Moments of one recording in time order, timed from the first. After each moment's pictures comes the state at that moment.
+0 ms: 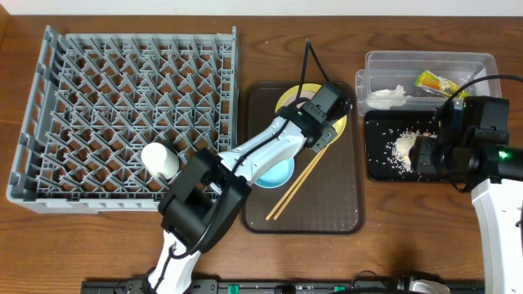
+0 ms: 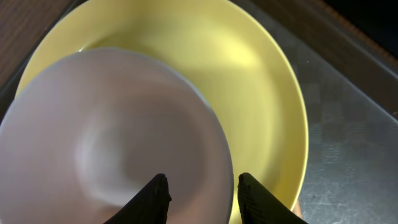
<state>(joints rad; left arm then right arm) -0.75 2.11 1.54 -0.48 -0.08 0.11 -0.15 1.23 1.10 -1.04 -0.10 0.05</state>
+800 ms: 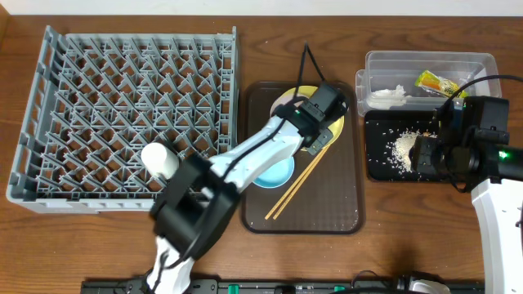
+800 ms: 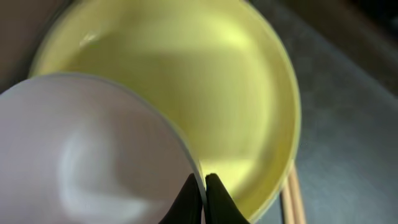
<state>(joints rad) -0.75 2.02 1.54 -0.60 -0.09 0.12 -0.15 1.23 1.10 -1.04 -0.10 0.05</state>
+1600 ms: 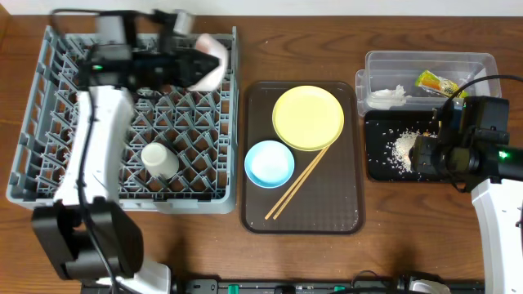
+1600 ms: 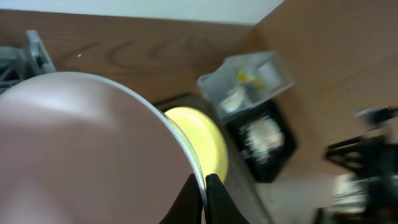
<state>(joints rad) 0.10 1.74 1.54 -0.66 1.04 -0.02 -0.15 1.23 1.10 -1.04 -0.10 0.05</state>
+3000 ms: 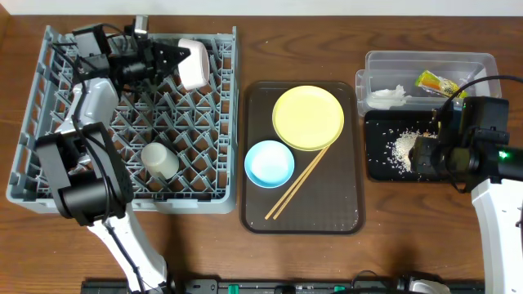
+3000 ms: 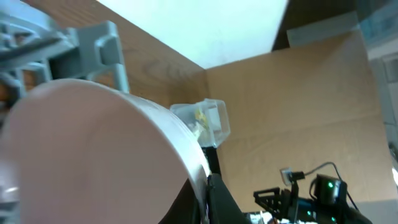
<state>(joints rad) 0.28 2.13 1.55 -0.13 1.36 -0.57 -0.15 1.23 1.10 -1.05 -0.10 0.05</state>
